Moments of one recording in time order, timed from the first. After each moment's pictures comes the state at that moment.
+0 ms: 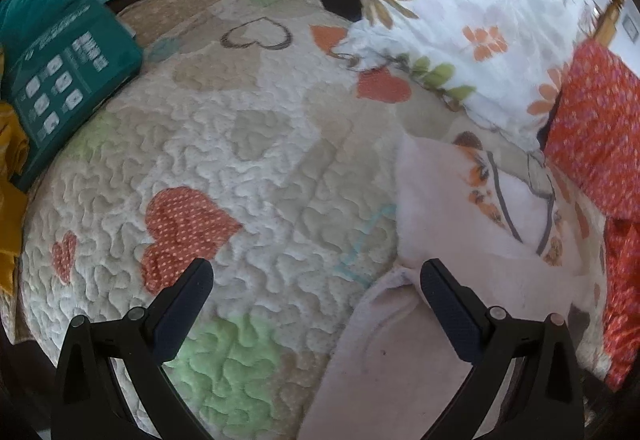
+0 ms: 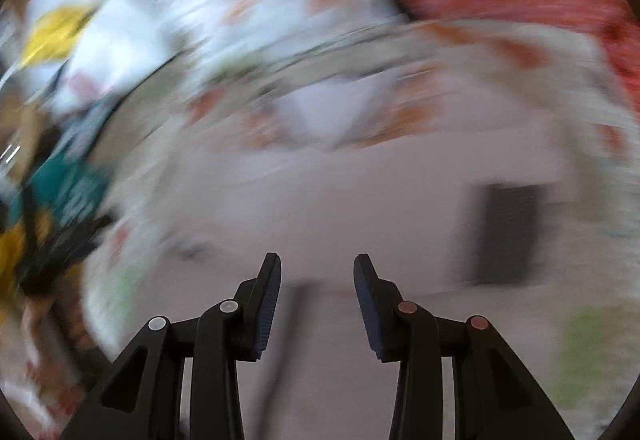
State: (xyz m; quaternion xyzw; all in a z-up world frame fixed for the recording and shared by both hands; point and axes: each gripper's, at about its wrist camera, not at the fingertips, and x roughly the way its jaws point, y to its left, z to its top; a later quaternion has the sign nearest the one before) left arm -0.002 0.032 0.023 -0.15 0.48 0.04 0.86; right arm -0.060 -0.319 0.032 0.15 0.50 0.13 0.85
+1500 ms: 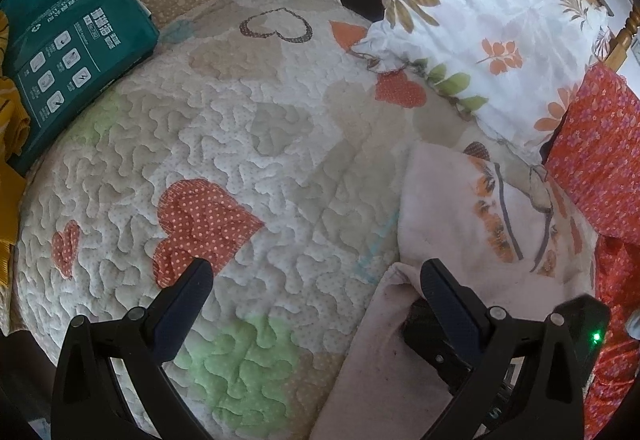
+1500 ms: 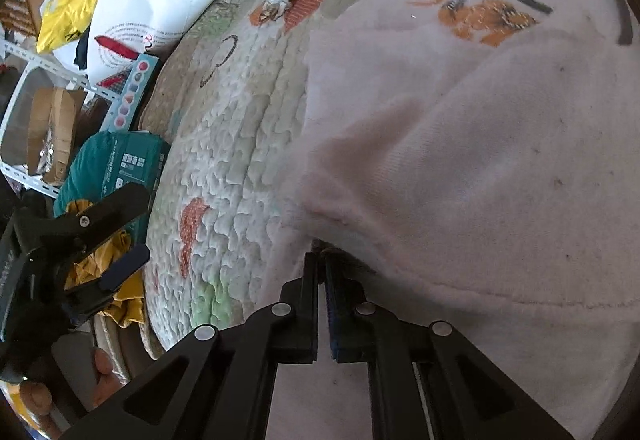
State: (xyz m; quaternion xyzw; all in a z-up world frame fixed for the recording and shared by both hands) left arm 0.000 0.053 0.021 -0.18 0.49 0.04 0.85; right arm 0.005 -0.166 -0.049 0.26 0.54 0.22 0.77
